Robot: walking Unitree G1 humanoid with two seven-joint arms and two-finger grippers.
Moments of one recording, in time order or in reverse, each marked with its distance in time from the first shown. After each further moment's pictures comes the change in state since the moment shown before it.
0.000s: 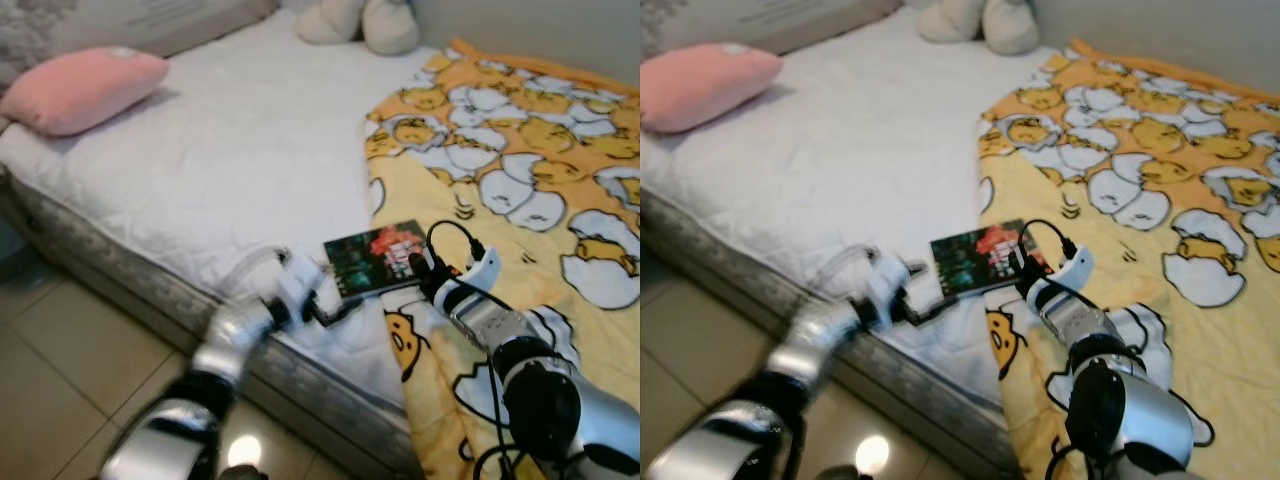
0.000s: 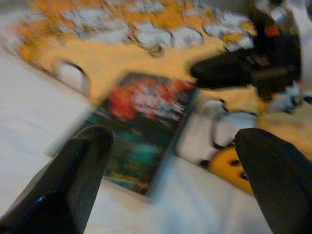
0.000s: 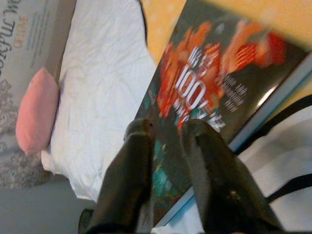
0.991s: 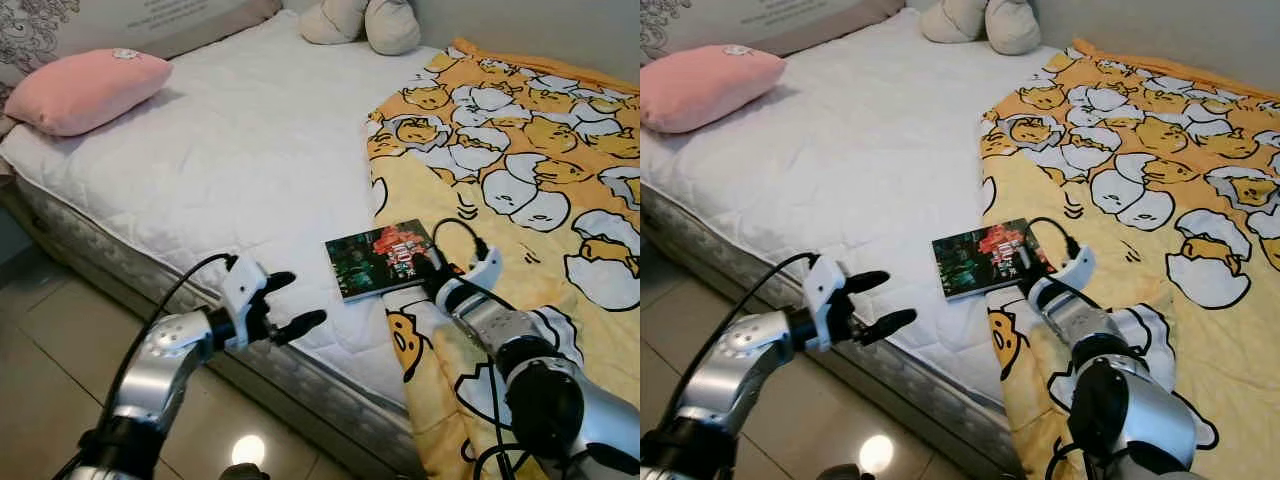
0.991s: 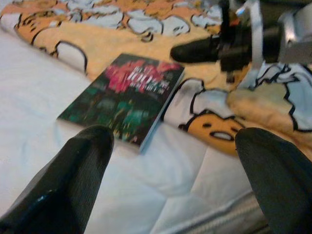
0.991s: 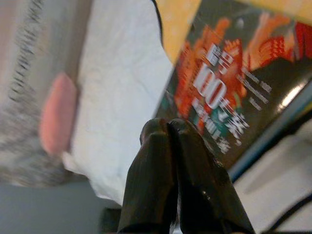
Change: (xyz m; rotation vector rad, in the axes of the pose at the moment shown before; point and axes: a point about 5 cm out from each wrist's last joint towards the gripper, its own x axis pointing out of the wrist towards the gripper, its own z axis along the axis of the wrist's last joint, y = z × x) left arm -0.059 -0.005 0.001 -0.081 0.070 -0.069; right arm -0.003 0.000 0.005 0.090 -0.022 0.056
